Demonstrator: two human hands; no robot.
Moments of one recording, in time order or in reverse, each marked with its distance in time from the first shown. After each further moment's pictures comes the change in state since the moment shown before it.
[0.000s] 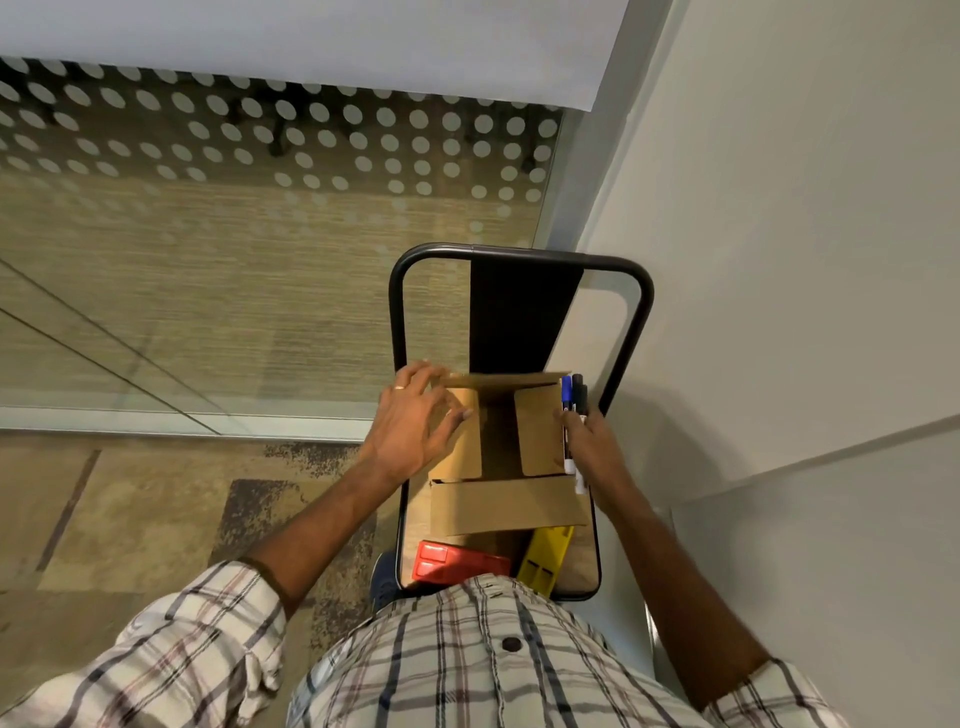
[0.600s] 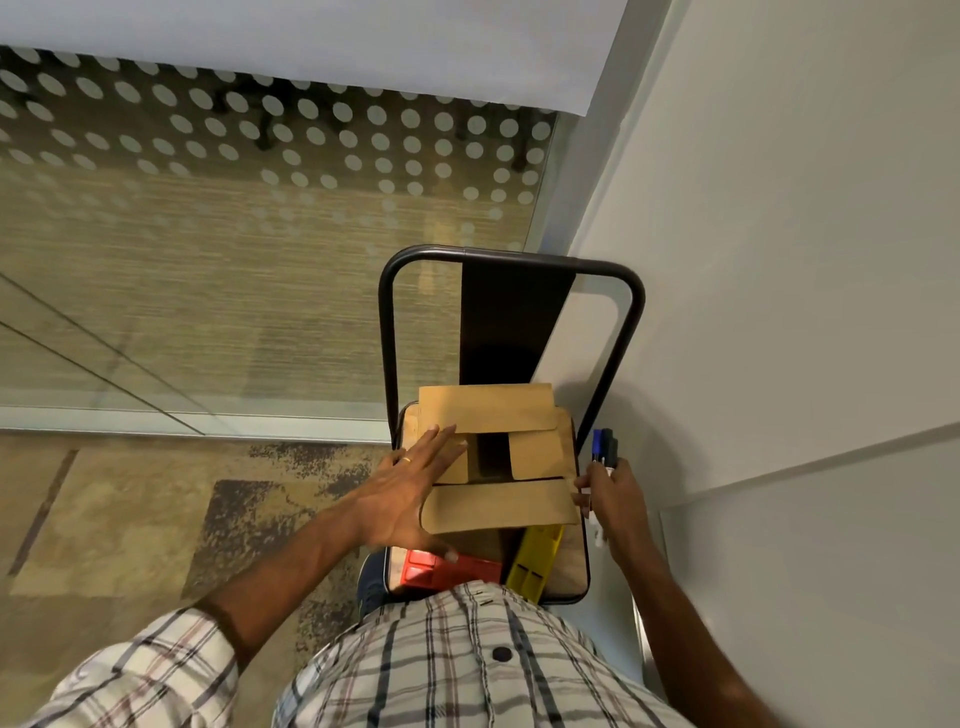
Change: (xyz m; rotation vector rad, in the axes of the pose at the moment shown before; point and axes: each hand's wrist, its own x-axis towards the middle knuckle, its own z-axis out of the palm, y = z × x) left_hand -0.055 -0.003 0.017 -0.070 -0.611 0.139; right_hand -0.019 0.056 -0.029 -0.025 0.203 0.079
